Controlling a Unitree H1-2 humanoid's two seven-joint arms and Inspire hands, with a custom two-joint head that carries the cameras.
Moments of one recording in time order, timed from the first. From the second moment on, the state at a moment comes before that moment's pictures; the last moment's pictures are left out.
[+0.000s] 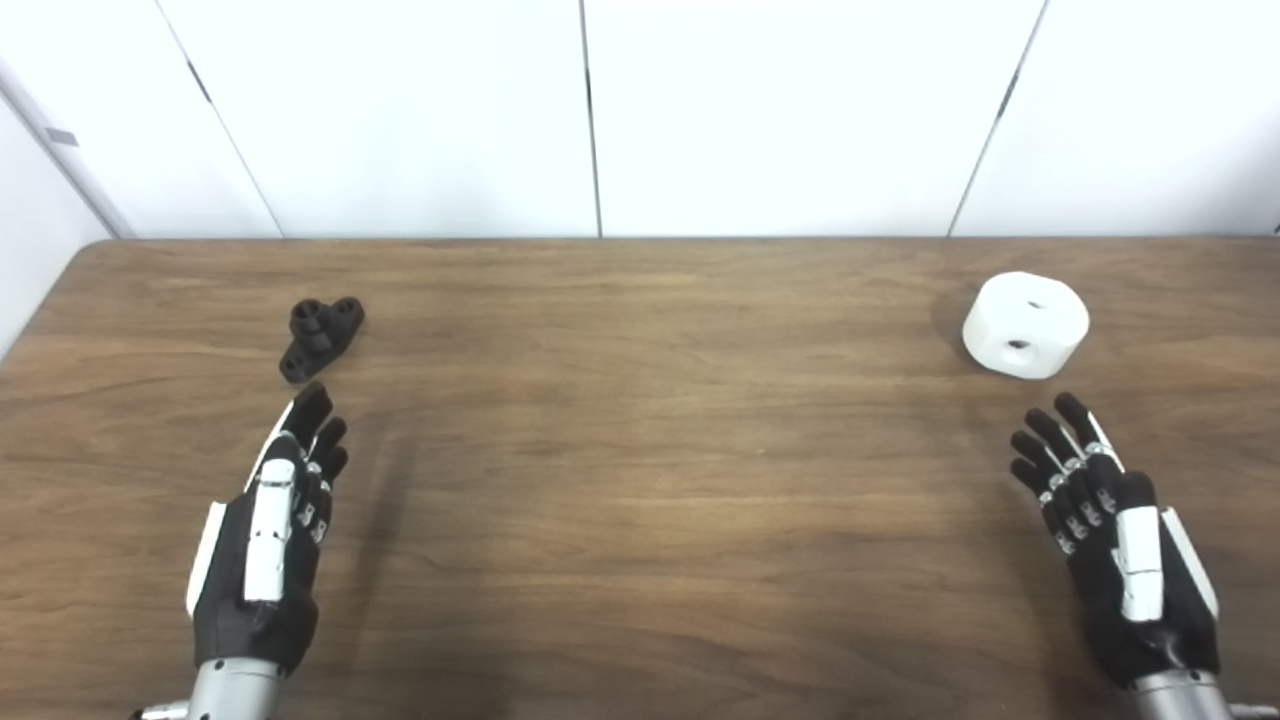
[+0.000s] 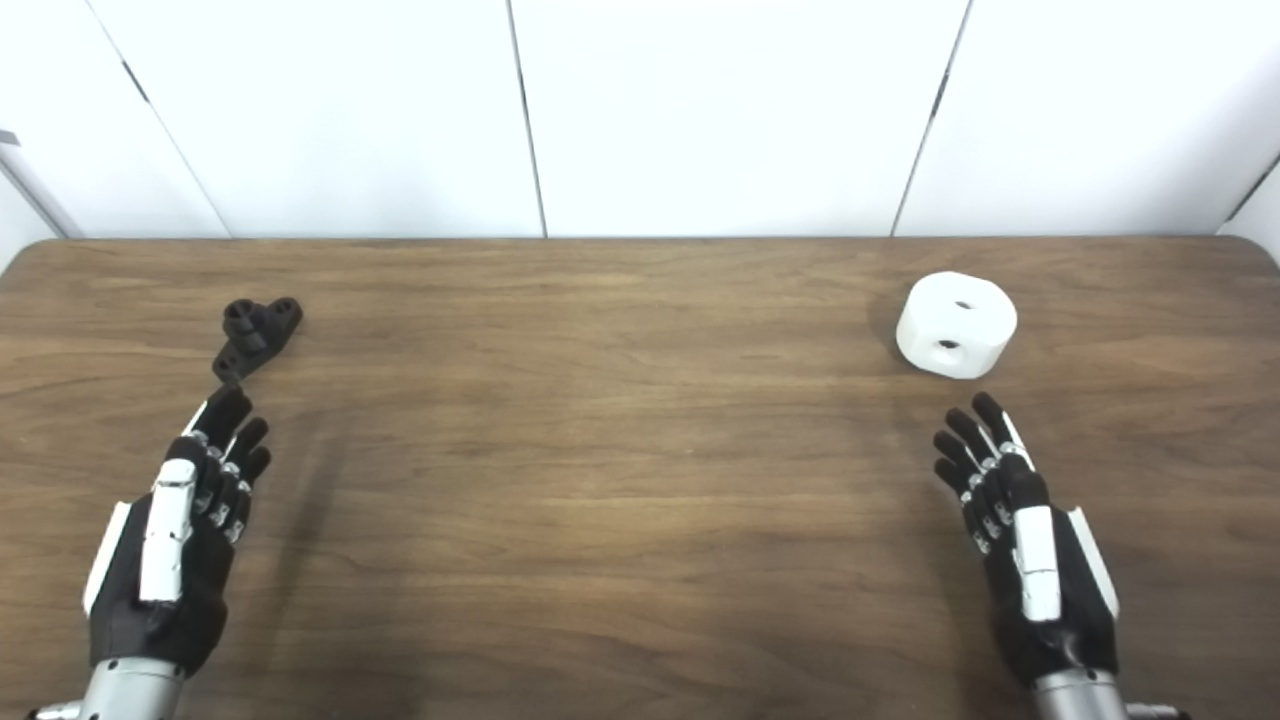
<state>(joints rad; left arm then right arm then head) 0.29 0.08 0.26 -0.49 -0.27 0.17 -0.09 0.20 -0.11 -0.22 -0.30 0.18 0.04 0.23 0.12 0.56</state>
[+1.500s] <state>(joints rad) 0.29 0.07 0.24 -0.48 -0.24 0.17 -0.08 0.20 -0.12 -0.23 -0.24 0.20 0.00 0.25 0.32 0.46</state>
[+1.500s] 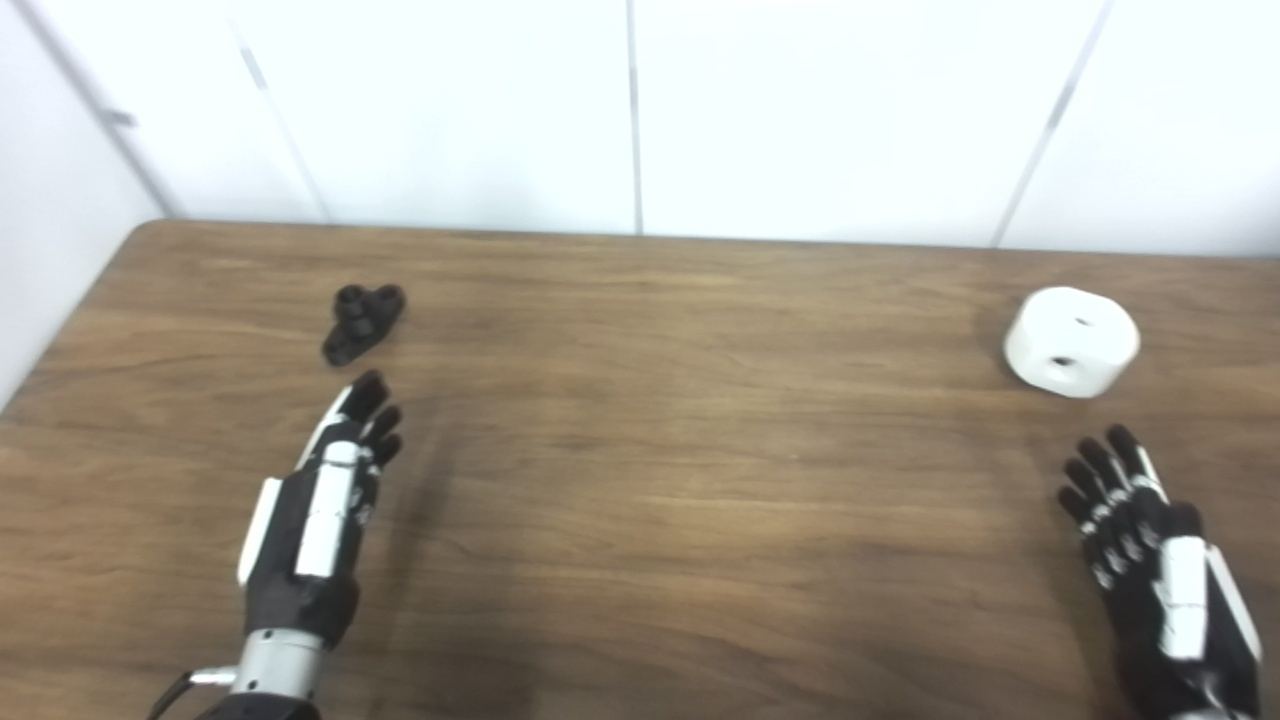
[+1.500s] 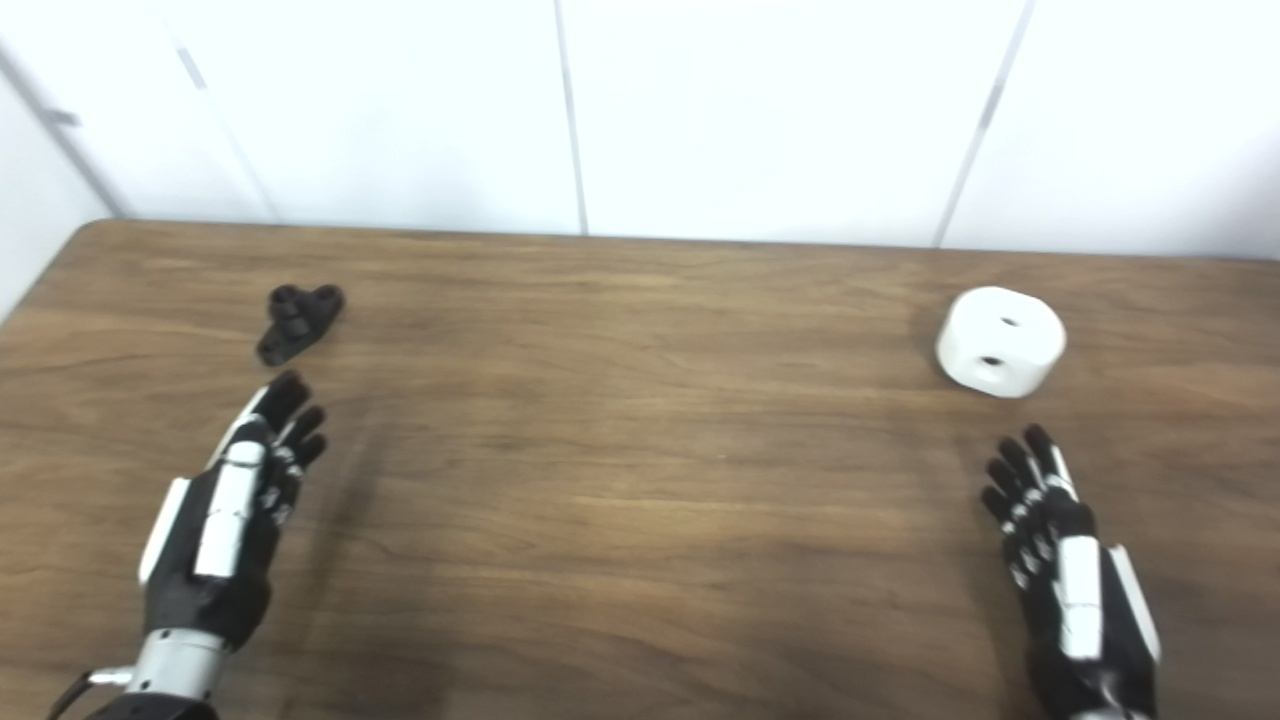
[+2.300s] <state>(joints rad) 0.29 0.06 0.16 -0.46 -0.19 0.17 -0.03 0.20 -0.12 -0.26 -0.20 0.20 -0.05 0.27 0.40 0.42</state>
